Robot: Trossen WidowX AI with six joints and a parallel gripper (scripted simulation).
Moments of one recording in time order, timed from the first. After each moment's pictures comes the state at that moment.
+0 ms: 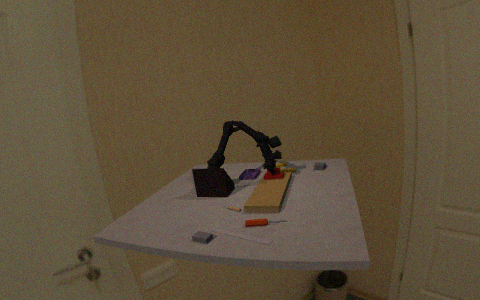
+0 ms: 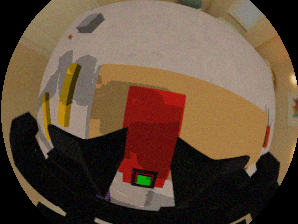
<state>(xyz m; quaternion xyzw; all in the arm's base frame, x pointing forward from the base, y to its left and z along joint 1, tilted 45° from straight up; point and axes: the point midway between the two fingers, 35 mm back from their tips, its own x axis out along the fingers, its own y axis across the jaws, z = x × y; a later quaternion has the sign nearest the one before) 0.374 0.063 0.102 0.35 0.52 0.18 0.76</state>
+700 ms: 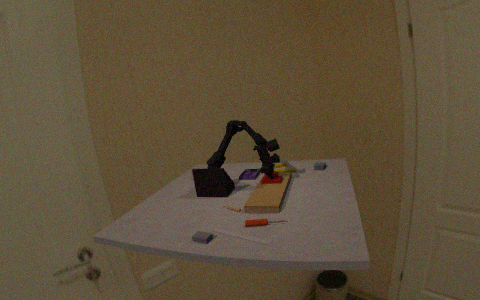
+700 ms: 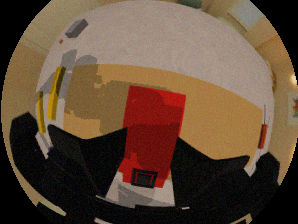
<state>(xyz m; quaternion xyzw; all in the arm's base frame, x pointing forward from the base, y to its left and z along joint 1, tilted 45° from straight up) 0.367 0.009 0.046 0.34 0.52 0.18 0.76</state>
